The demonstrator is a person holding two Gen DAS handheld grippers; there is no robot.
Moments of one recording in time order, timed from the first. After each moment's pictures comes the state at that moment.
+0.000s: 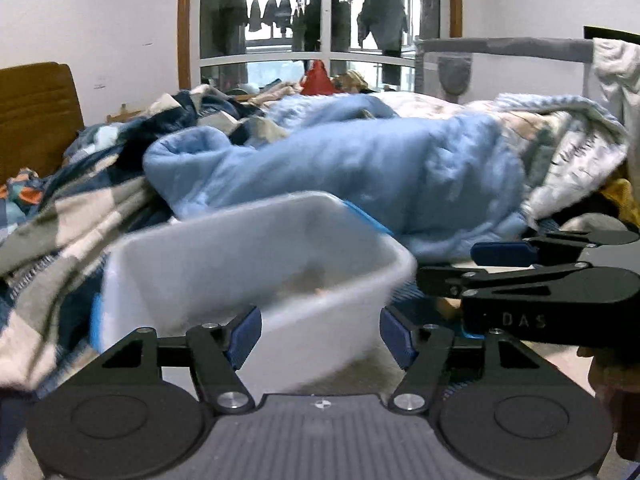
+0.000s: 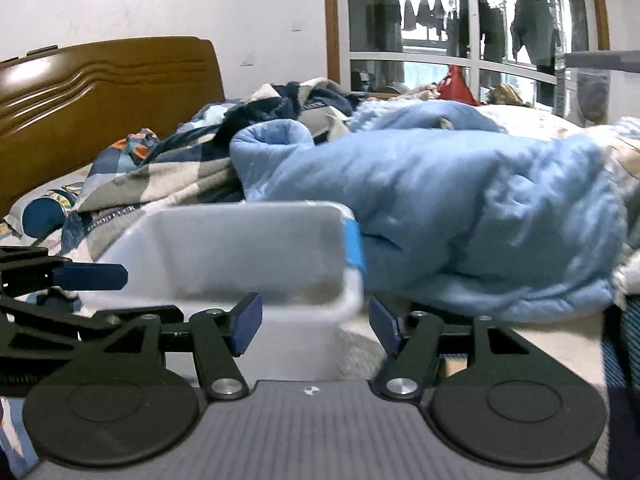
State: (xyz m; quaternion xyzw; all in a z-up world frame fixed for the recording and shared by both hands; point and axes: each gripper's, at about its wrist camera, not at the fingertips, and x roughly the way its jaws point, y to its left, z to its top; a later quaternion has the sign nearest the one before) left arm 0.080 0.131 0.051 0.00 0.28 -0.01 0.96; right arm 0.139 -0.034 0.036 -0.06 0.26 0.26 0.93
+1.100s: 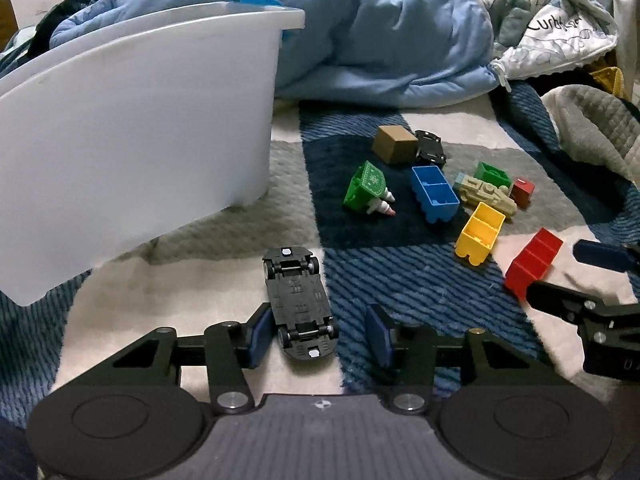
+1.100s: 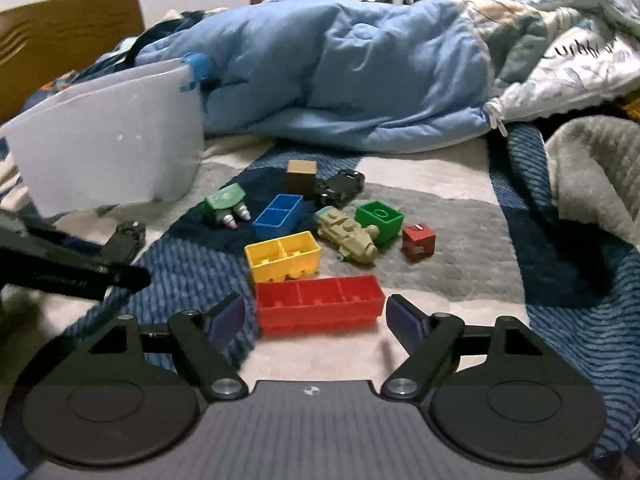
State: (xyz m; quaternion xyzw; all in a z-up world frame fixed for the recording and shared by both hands) left arm 0.116 0.064 -0.083 -0.01 0.41 -0.07 0.91; right arm 0.090 -0.157 -0.079 -0.08 0.32 0.15 0.93
